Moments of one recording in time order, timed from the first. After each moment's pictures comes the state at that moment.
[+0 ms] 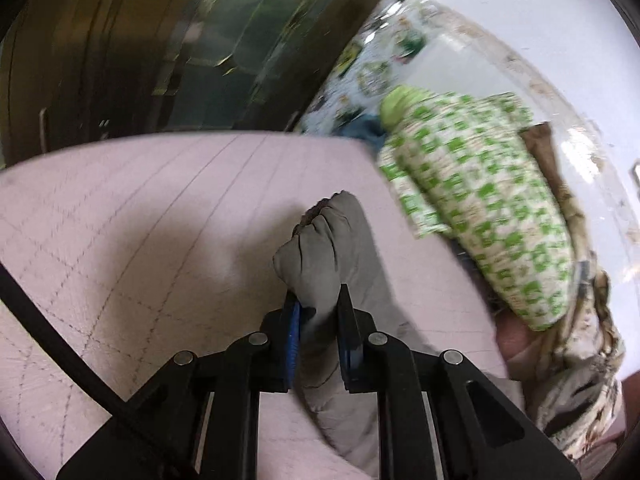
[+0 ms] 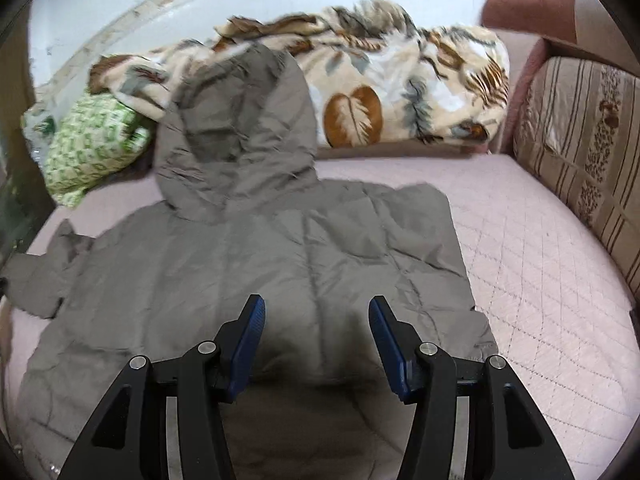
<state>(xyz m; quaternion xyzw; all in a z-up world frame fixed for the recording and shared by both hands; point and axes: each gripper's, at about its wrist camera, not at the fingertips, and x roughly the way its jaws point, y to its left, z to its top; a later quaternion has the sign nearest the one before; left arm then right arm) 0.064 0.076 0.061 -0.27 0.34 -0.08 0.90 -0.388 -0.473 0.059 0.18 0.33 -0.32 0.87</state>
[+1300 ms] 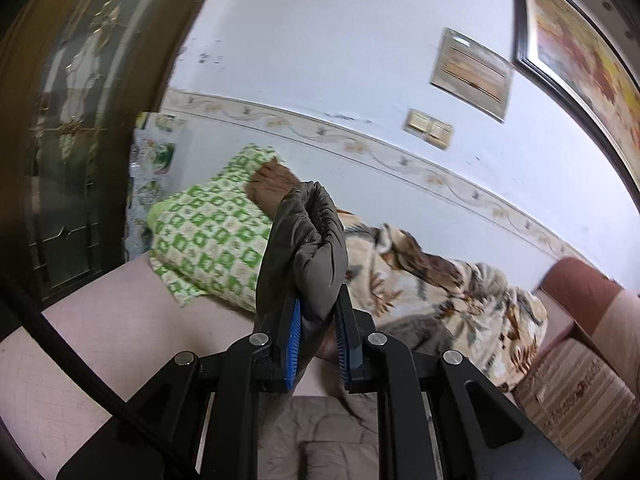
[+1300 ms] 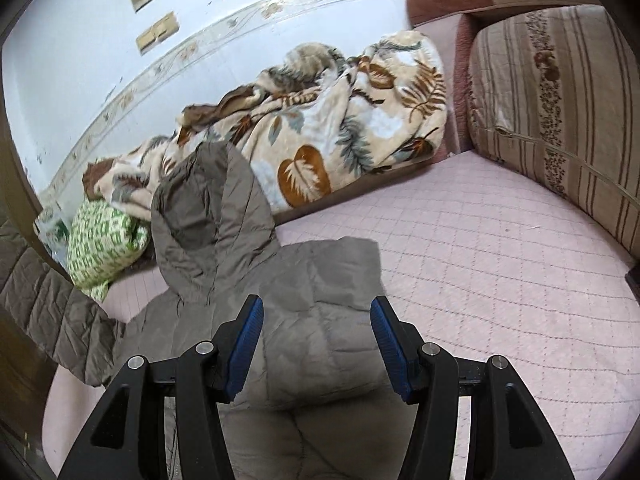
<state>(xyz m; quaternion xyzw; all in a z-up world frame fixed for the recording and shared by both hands) -0.151 -0.139 0.351 -0.12 0.19 -0.29 0.93 -0.491 -0.531 0.113 0.29 0.21 -0.32 0.88</state>
